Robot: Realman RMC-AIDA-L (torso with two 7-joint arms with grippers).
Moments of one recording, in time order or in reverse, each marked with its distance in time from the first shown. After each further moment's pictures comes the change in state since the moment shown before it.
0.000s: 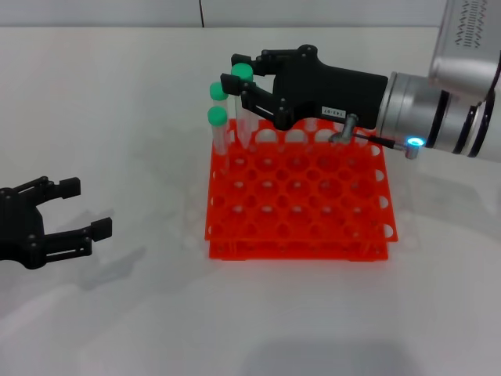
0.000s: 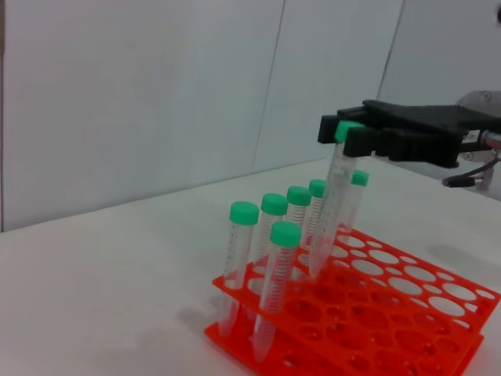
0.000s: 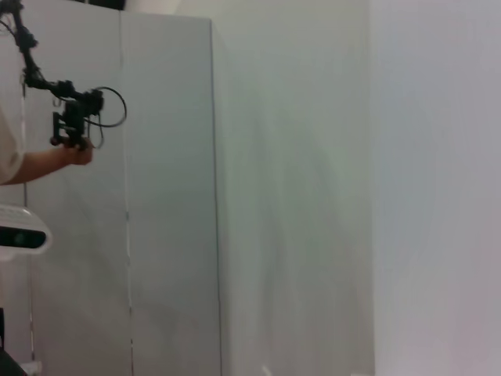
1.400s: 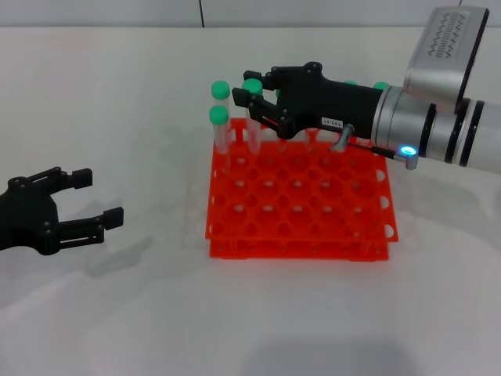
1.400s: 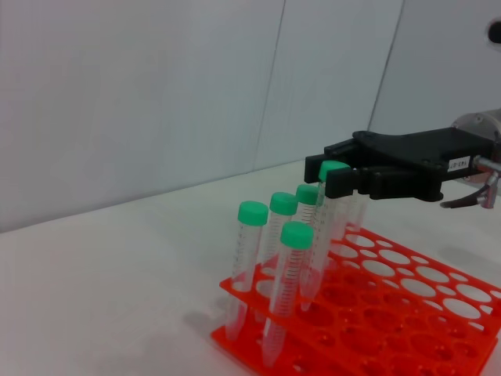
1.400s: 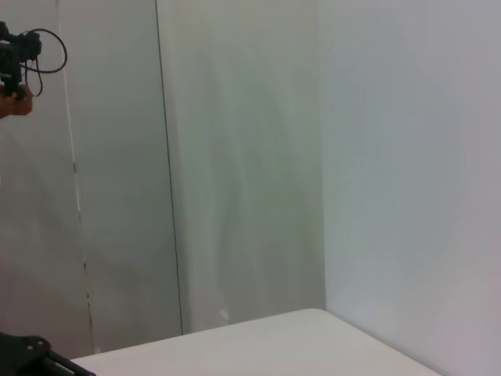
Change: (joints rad) left arm -0.060 0.008 0.000 -0.064 0.023 -0.037 0.015; right arm -0.003 0.000 -0.090 0.010 0.069 0.143 0.002
